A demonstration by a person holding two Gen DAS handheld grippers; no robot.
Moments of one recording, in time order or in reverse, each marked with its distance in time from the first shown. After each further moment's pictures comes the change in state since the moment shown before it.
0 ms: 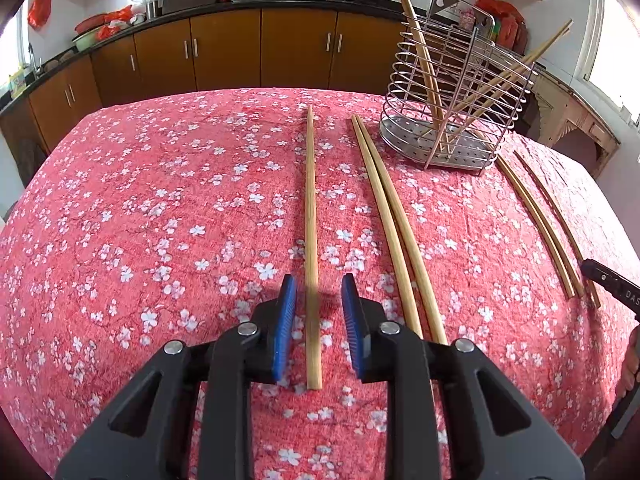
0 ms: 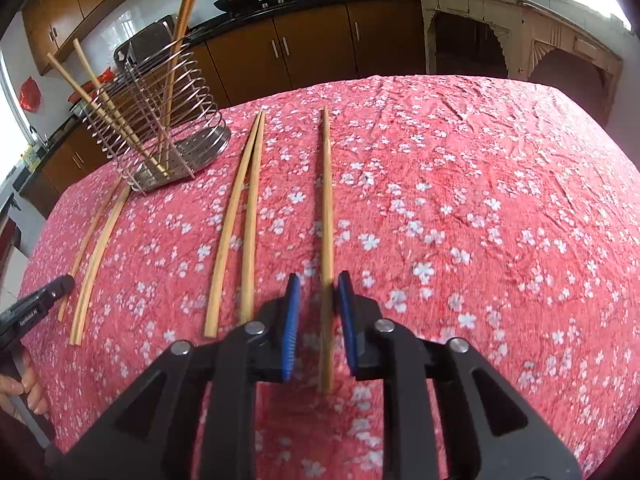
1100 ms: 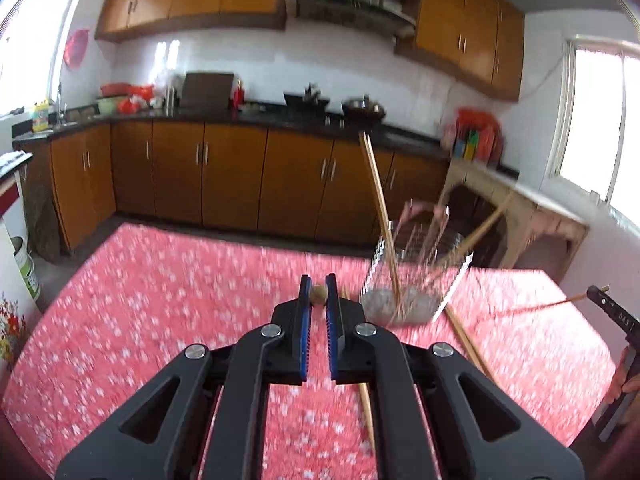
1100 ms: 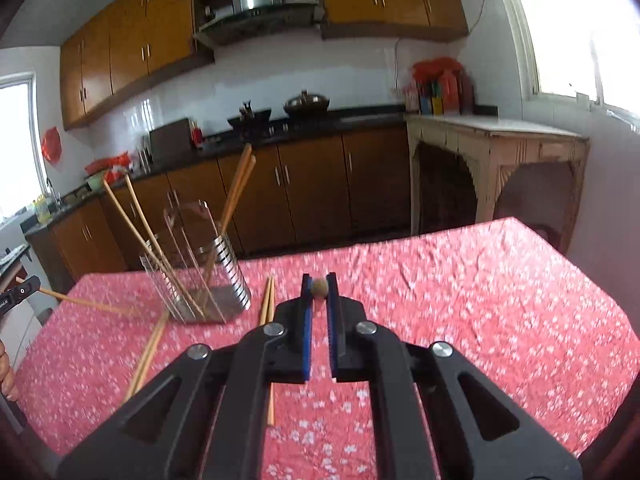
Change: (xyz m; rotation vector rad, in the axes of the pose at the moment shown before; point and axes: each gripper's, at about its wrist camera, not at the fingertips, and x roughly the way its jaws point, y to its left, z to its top) left arm -0.145 0.027 0.061 -0.079 -0.433 -0.066; right arm -0.154 -0.008 0.049 -0.028 -0.468 -0.016
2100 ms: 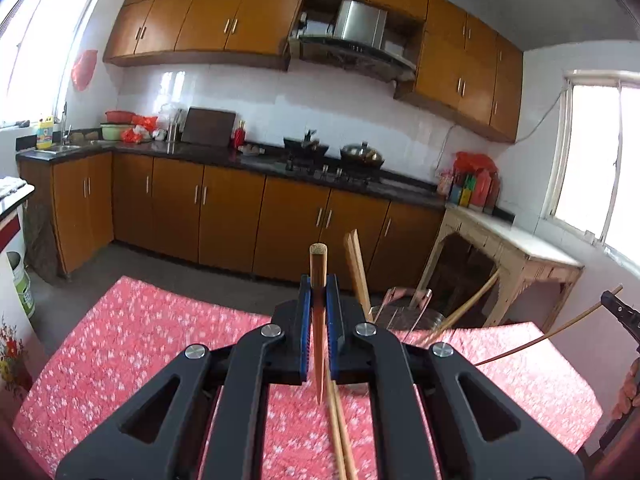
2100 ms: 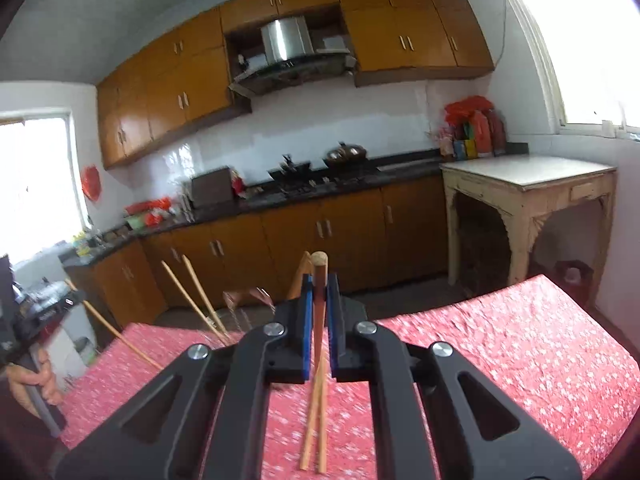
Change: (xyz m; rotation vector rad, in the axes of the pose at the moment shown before) left arm -0.027 -0.013 0.069 -0.040 -0.153 -0.018; right arm -0.051 0.017 0.083 0.019 -0.154 0.177
